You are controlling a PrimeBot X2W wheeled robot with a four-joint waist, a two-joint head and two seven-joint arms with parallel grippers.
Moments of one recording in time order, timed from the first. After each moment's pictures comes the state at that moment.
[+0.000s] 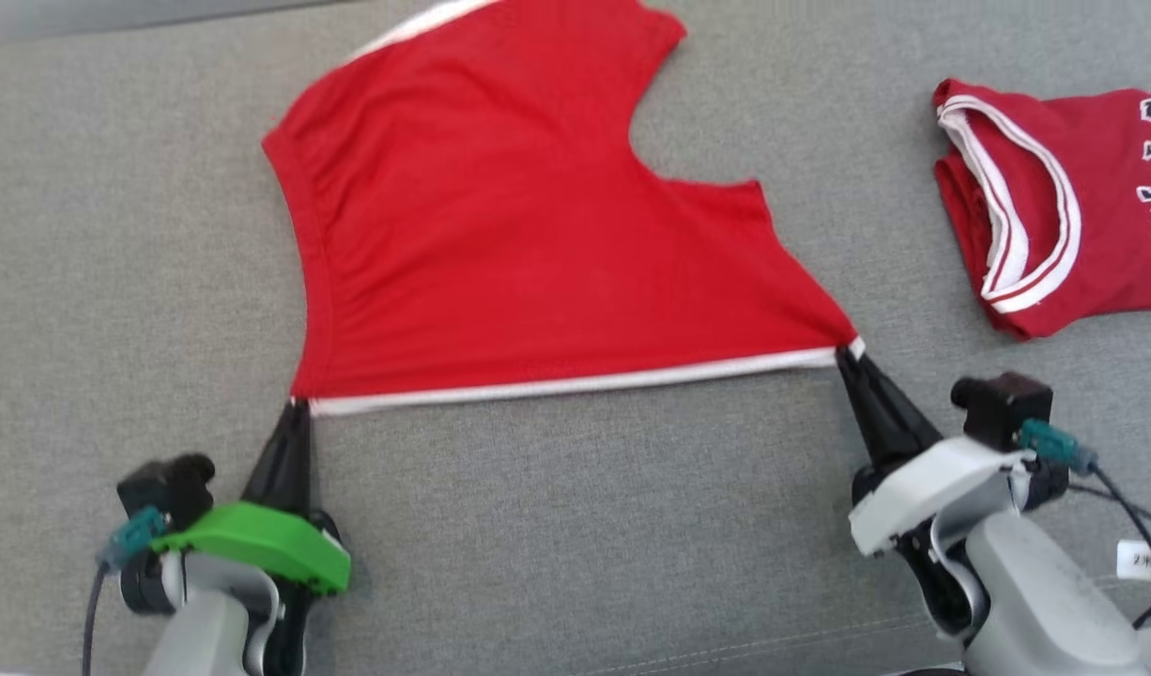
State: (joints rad) left arm -0.35 0.17 -0.20 0.66 -0.61 -0.14 -0.27; right arm -0.36 -0.25 0.33 0.48 0.52 0.14 -0.26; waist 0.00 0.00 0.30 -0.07
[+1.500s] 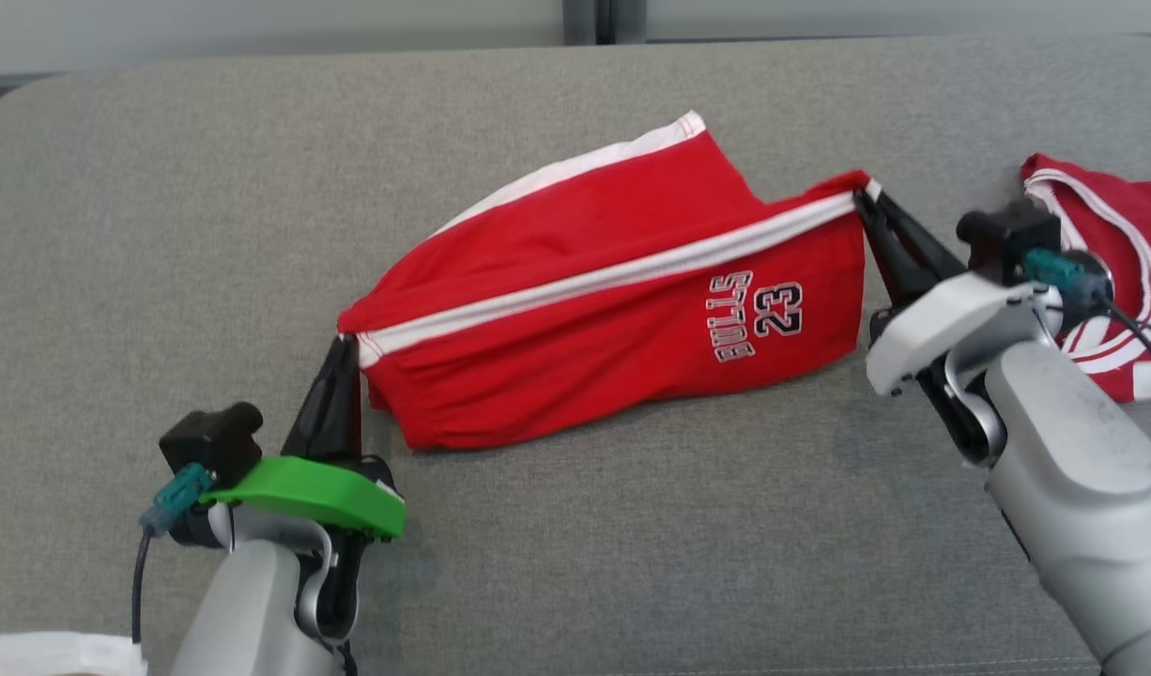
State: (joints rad) left arm -0.32 0.07 -0.17 0.48 -0.50 -0.13 -0.26; right arm -0.65 -0.30 0.38 0.60 0.40 0.13 -0.22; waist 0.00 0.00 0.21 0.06
